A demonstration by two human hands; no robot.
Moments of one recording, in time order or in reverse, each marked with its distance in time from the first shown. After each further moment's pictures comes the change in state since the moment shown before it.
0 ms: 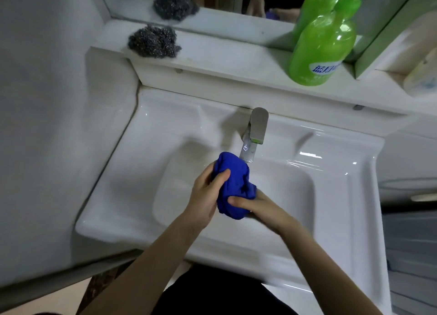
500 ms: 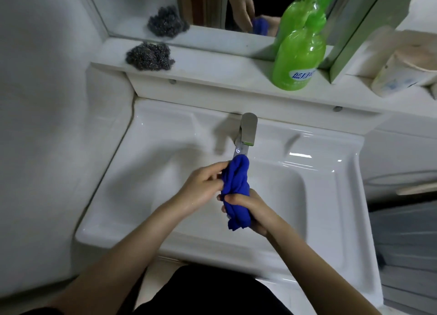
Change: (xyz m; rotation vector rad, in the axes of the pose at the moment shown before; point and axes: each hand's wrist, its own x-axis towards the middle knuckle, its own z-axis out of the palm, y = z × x) left_hand -0.014 0.052 -0.008 0.628 -0.309 0.120; right_hand -0.018 -0.003 0.024 0.267 0.027 -0.043
